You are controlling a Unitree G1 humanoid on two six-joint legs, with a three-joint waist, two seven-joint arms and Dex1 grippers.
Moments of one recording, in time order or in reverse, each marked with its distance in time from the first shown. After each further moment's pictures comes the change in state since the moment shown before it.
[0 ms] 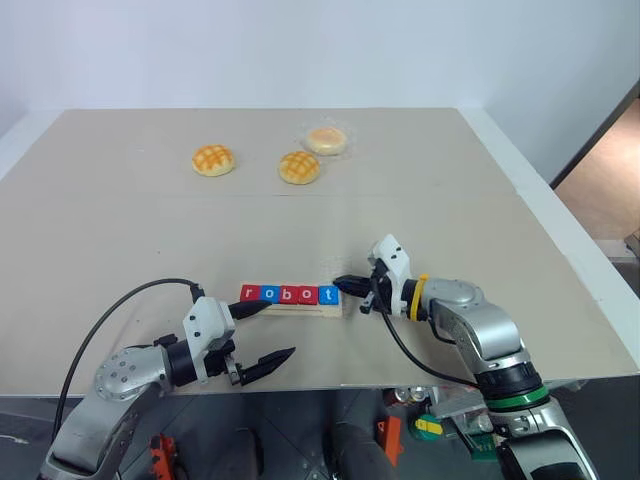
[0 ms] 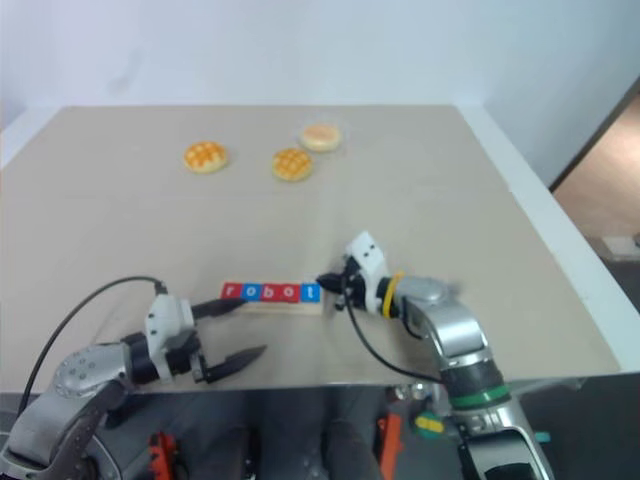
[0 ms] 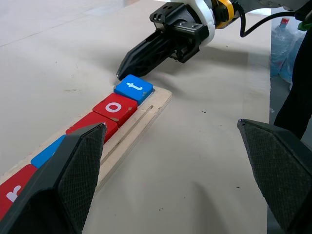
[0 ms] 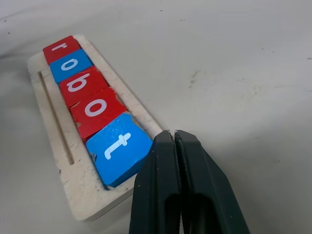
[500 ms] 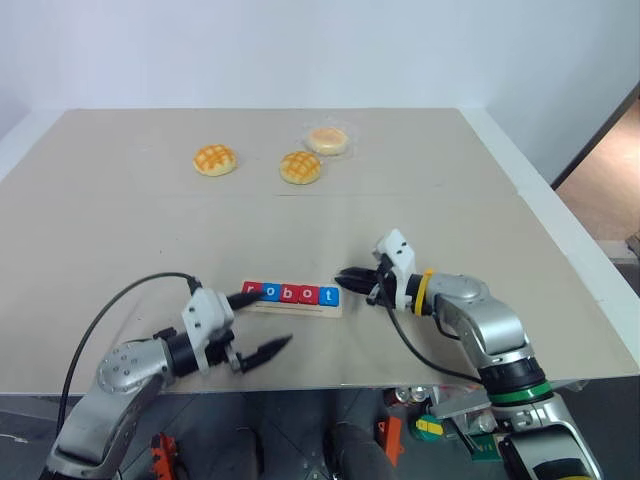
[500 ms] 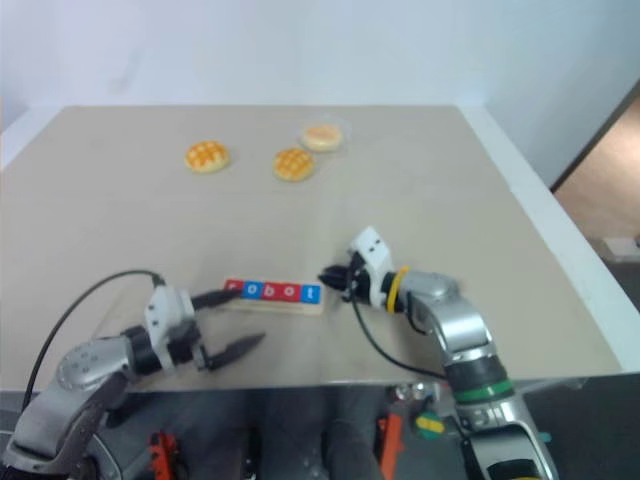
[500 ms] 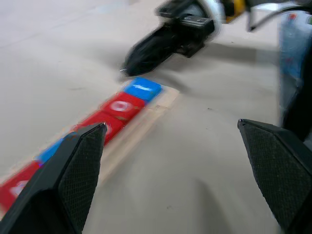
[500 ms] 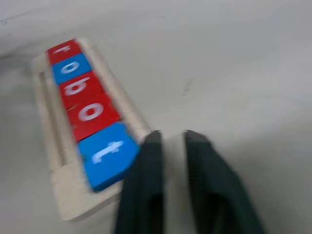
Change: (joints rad) left arm -0.072 -0.036 0.045 0.059 0.022 0.006 0.077; right arm -0.049 -0.037 -0.048 0.061 0.023 -0.034 0.022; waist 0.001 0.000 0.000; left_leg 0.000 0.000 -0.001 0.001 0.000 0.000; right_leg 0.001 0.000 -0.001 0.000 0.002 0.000
